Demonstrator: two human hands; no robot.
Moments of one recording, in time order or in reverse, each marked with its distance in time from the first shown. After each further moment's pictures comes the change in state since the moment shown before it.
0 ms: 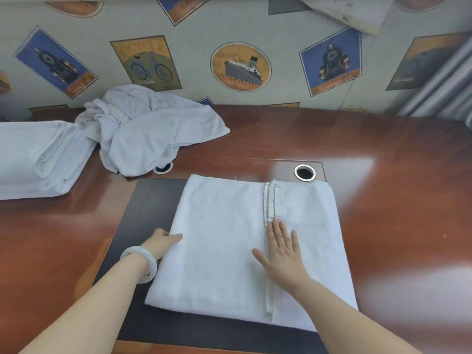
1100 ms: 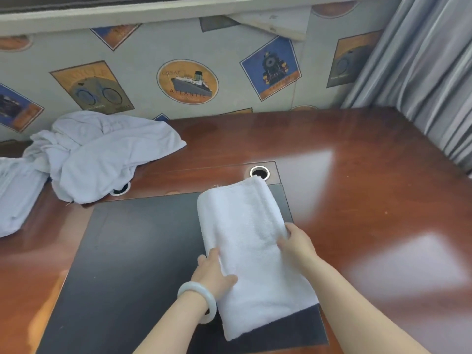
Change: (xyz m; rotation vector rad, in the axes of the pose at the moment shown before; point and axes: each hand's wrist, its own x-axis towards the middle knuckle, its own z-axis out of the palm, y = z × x) left_hand -0.104 0.038 0.175 0.621 -0.118 0.390; right_hand -0.034 0.081 -0.090 0.676 0.048 0.575
